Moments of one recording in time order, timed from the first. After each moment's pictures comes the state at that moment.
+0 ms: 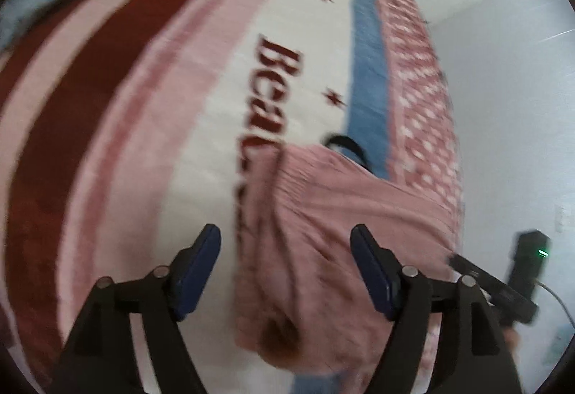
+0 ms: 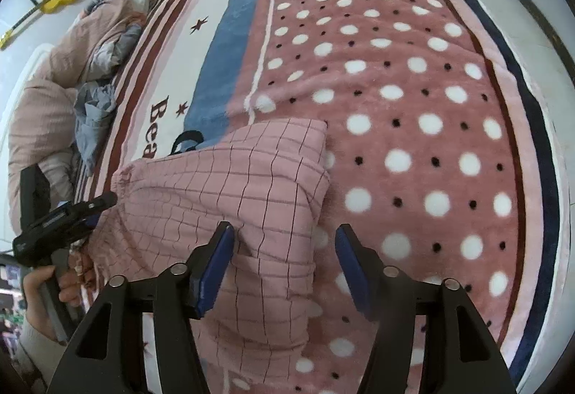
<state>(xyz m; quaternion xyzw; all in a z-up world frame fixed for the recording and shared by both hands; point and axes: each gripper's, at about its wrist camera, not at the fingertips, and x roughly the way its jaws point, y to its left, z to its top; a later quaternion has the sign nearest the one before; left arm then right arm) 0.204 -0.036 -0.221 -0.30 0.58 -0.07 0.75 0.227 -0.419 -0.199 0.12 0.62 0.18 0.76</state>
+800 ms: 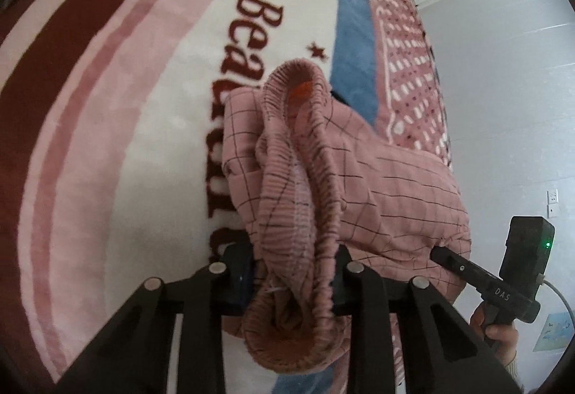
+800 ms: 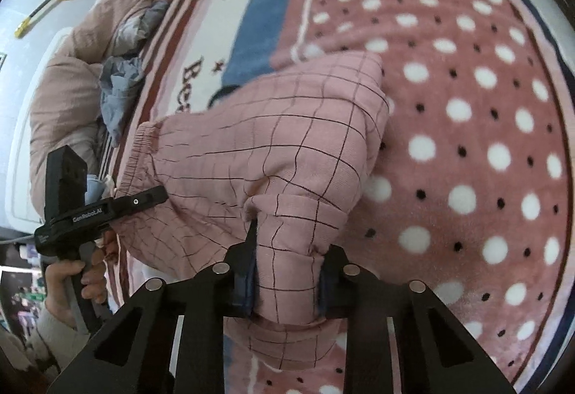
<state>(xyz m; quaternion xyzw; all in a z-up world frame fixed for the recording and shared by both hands) 0.192 -0.057 -0.234 -0.30 0.60 -0.09 0.74 0.200 -0.384 -0.203 0.13 0.62 0.23 0.74</state>
